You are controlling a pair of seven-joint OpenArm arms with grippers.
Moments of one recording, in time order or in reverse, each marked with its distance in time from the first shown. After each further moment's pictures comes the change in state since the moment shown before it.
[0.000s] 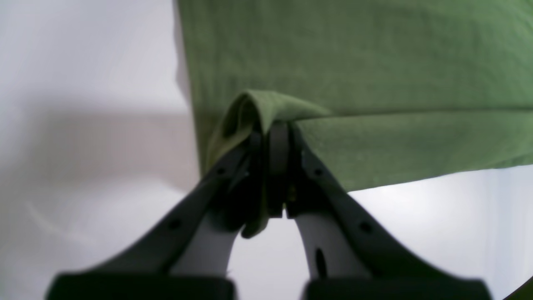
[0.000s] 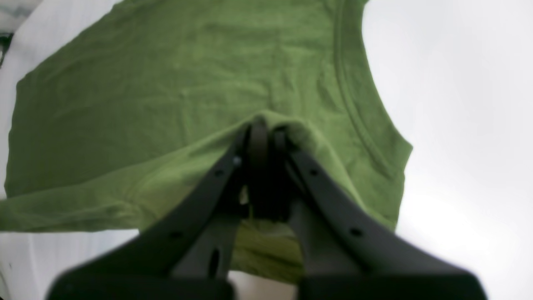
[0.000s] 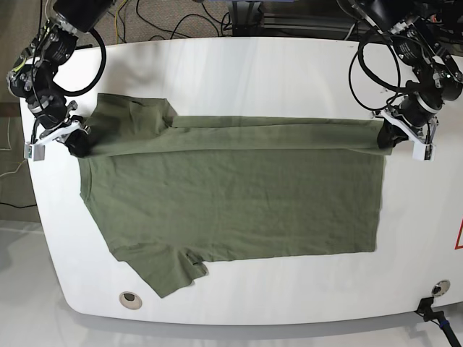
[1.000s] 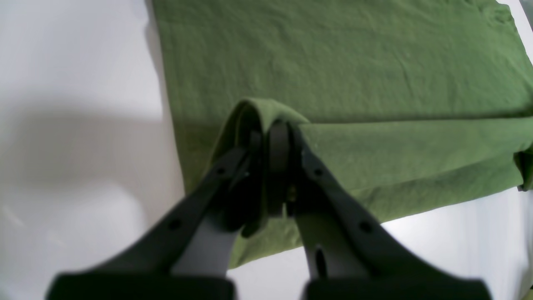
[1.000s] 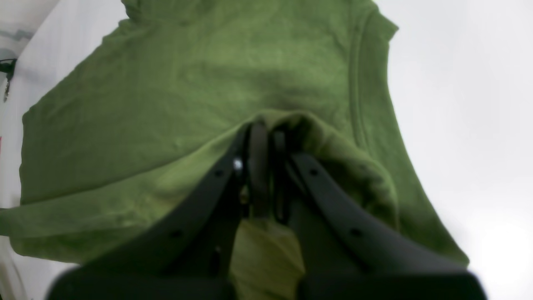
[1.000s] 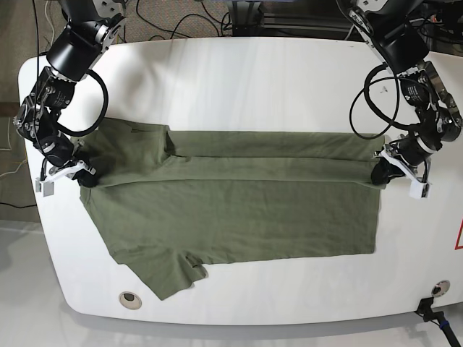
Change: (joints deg) left arm -13.1 -5.7 6.7 -18.8 0.5 0.0 -5.5; right arm 15.8 3.2 -5.2 -22.4 -7.2 0.4 4.6
